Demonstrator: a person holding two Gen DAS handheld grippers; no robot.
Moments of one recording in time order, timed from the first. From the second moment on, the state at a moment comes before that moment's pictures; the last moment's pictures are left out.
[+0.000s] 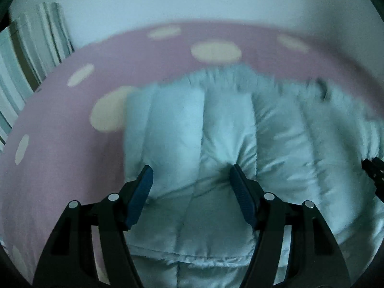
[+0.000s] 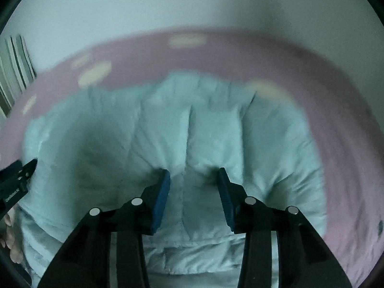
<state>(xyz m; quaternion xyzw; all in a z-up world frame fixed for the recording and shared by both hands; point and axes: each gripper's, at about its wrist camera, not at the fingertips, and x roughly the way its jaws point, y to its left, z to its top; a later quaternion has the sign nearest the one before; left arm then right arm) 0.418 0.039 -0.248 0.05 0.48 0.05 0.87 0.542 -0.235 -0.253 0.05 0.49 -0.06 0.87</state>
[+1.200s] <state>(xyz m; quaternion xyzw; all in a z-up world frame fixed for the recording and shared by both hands) 0.405 0.009 -0.233 0.05 0.46 0.03 0.89 0.512 -0.236 -0.221 0.05 0.43 -0.07 0.90</state>
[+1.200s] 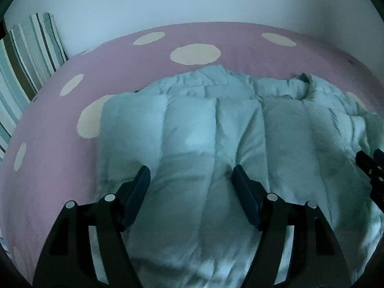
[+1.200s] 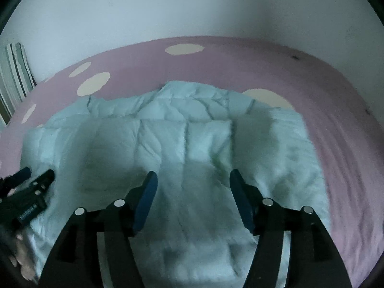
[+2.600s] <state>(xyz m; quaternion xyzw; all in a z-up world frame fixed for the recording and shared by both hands) 0.087 0.141 -0.248 -0.04 0.50 -0.02 0.86 0.189 -0.287 -0.253 0.13 0.46 -0.07 0.88</state>
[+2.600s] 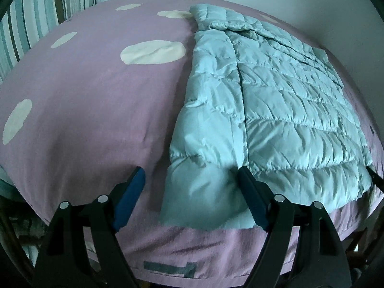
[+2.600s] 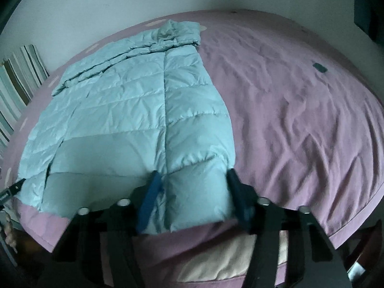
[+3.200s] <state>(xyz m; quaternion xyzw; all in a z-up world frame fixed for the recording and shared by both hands) 0.077 0.138 -0.205 -0.07 0.44 -0.05 0.89 0.180 -0.279 -0.224 0.14 0.41 -0.03 0.90</state>
